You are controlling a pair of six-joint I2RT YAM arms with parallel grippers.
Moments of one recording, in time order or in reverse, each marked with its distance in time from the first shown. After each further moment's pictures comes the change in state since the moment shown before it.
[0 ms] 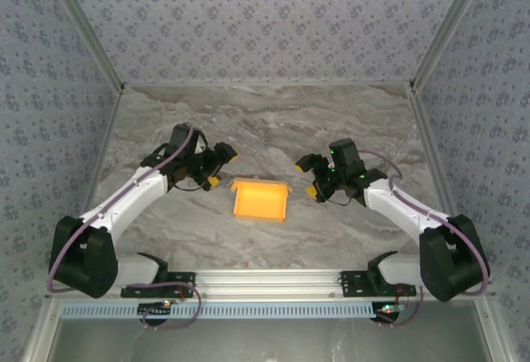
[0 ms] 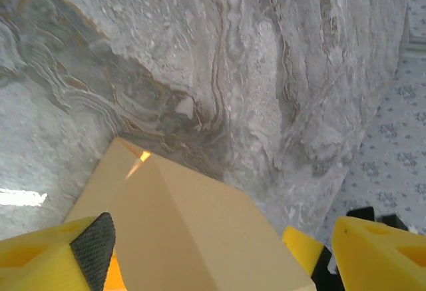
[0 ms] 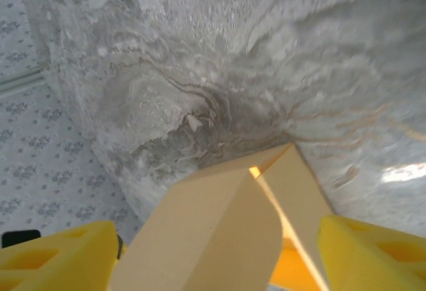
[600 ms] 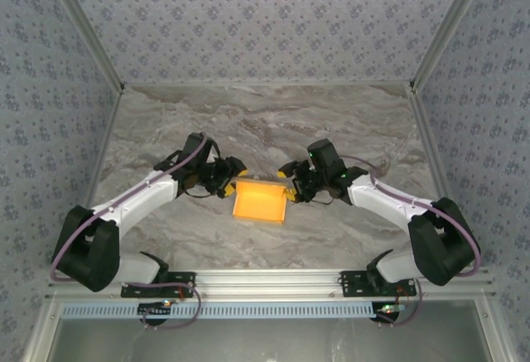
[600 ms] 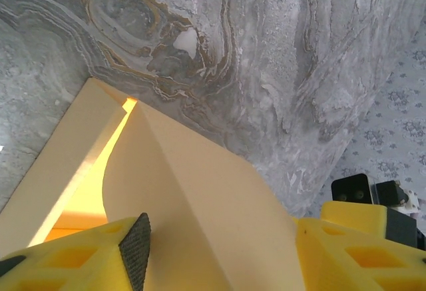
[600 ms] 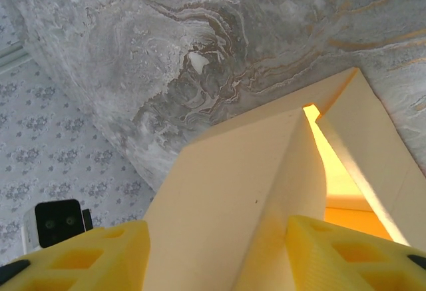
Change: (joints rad) left arm -0.098 0.046 -0.070 0.099 0.063 -0.106; right arm 0.151 0.096 0.051 0.063 -0.008 0.209
